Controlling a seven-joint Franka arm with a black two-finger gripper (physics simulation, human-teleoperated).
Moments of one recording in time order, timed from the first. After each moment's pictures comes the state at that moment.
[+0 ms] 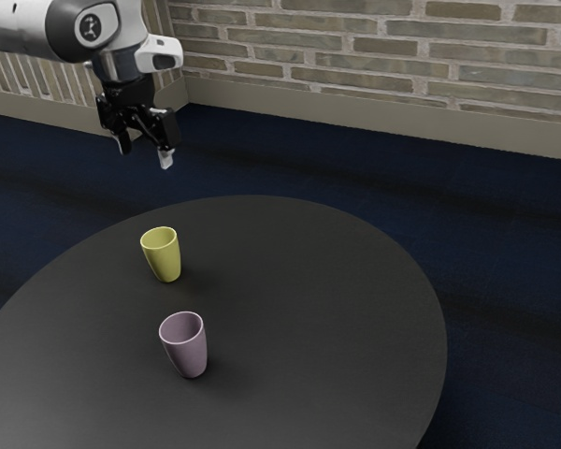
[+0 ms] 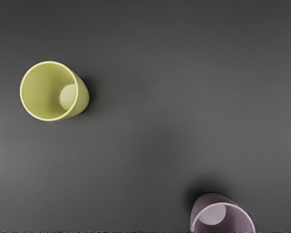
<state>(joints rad) 0.12 0.00 -0.11 -1.62 0.07 1.65 0.07</state>
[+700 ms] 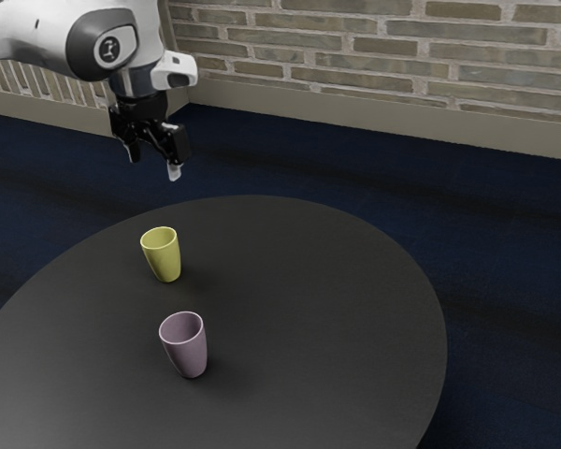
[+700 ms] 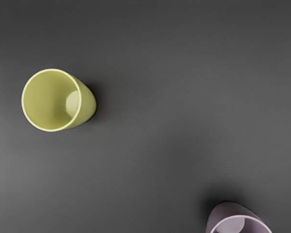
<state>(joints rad) 0.10 0.03 -0.11 -1.66 0.13 1.72 0.06</state>
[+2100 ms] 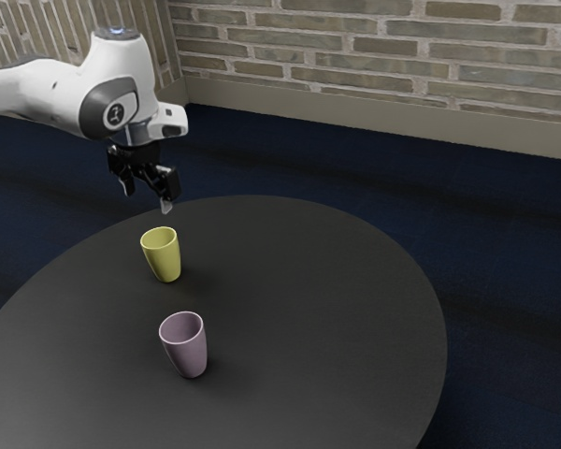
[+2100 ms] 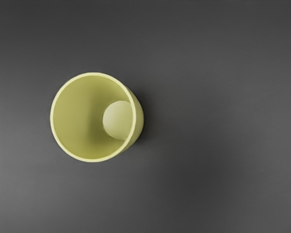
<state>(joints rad) 0.14 0.13 -0.04 -1.81 0.18 1.99 0.08</state>
